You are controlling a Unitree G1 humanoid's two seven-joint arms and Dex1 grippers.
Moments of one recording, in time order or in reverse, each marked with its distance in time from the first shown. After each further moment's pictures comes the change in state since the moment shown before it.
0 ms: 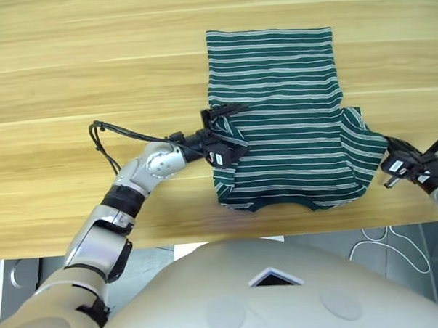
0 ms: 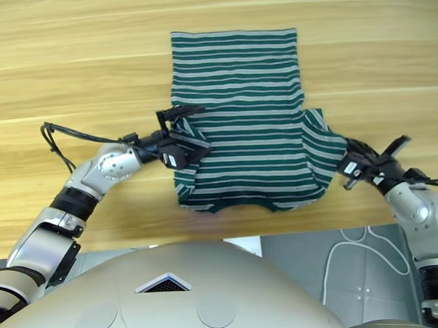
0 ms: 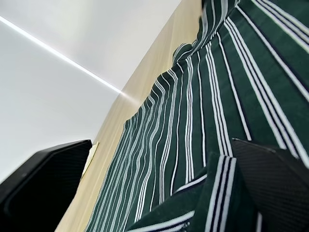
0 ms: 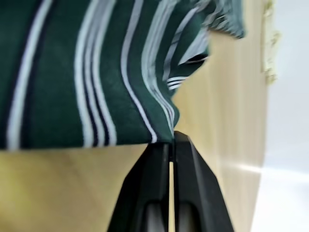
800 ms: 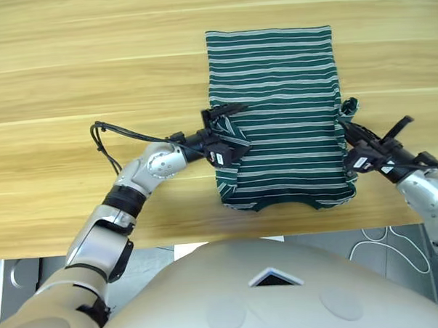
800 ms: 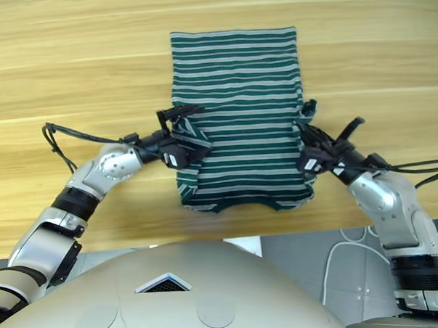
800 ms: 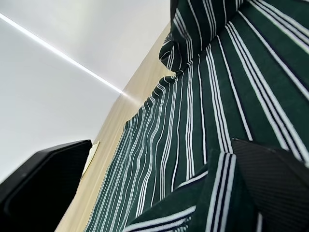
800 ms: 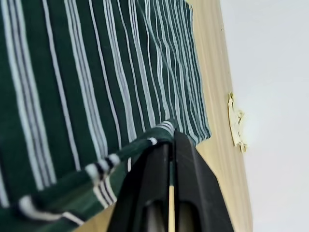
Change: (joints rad) left arm -0.001 -0.007 0.000 0.008 0.000 -0.001 0.008; right arm -0.115 0.097 0.137 -0.205 -0.017 -0.067 0.053
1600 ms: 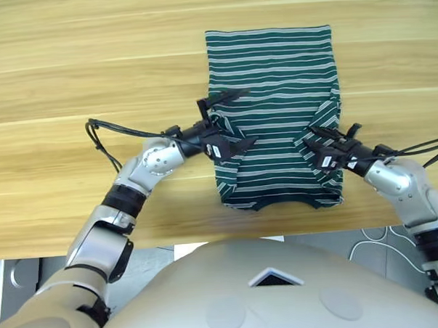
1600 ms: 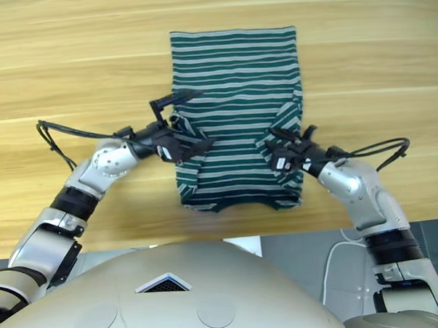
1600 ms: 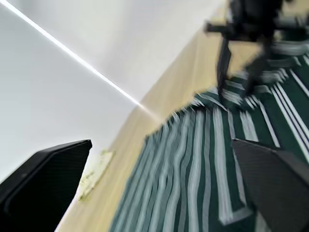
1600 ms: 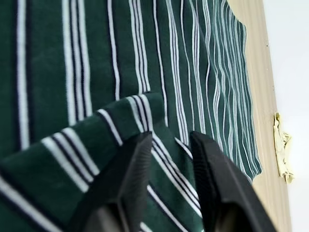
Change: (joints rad) left arm 0.006 -0.005 0.033 -0.092 -0.186 -0.009 -0.048; right arm -0.167 0.047 0.216 0.124 -0.003 0.042 0.103
